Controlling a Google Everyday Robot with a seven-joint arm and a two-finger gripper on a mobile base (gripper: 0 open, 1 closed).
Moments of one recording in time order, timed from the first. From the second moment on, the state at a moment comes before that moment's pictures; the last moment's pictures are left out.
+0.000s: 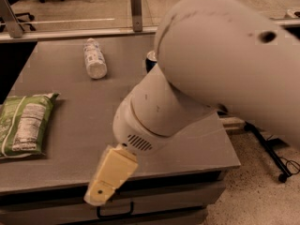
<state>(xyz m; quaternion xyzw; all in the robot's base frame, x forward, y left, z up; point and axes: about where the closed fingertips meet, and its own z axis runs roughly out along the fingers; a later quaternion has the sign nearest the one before) 0.349 0.064 0.899 -0.60 0.75 0.17 0.23</state>
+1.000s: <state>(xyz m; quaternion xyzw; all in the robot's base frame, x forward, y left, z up) 0.406 0.238 0.873 -0.65 0.66 0.24 0.30</state>
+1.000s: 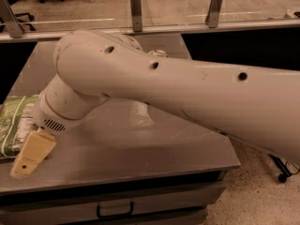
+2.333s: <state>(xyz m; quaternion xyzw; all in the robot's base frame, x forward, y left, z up) 0.426 0.308 0.829 -0.69 0.63 0.23 0.28</state>
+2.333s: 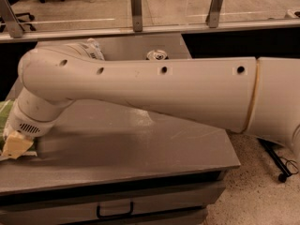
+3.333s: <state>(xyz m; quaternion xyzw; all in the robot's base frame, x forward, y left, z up) 0.426 0.308 0.838 -0.69 0.63 0.23 0.28</state>
